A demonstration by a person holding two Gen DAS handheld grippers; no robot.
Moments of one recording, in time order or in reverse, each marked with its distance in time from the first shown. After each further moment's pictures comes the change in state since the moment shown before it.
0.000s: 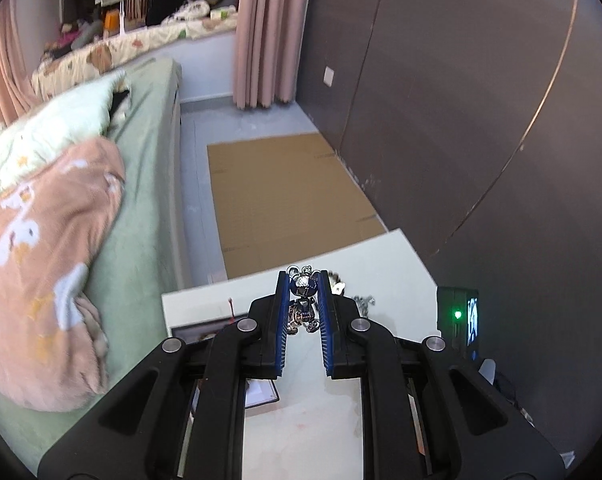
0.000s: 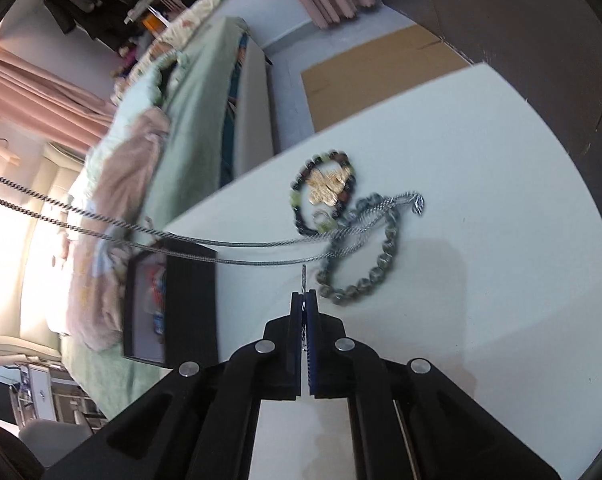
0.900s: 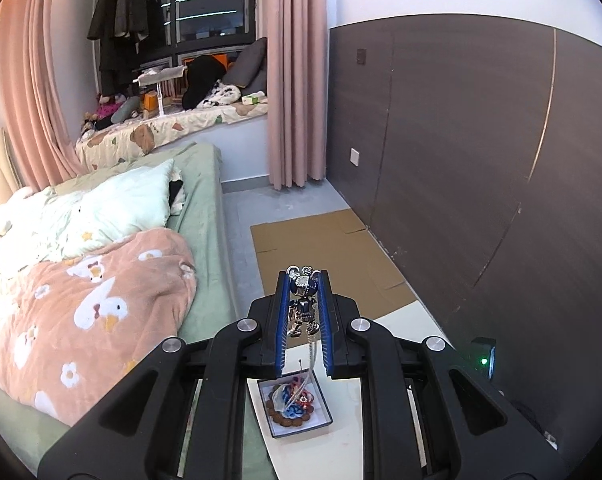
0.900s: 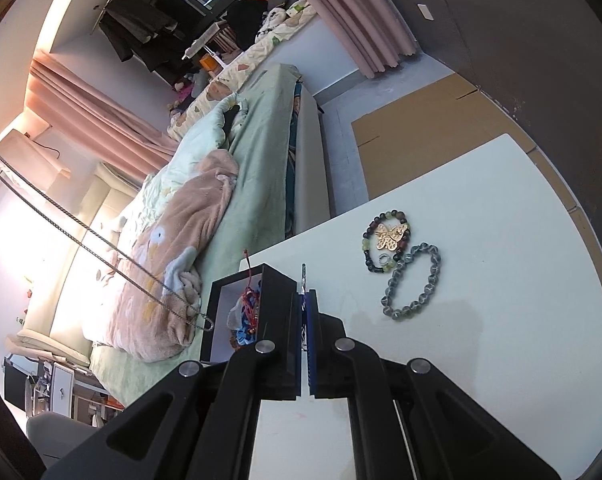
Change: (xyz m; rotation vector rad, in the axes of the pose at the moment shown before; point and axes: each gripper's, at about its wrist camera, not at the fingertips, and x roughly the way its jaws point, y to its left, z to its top) left arm -0.147 0.021 0.047 0.041 -0.239 0.129; right arm -0.075 0.023 -0.015 -0.058 -0.167 0.162
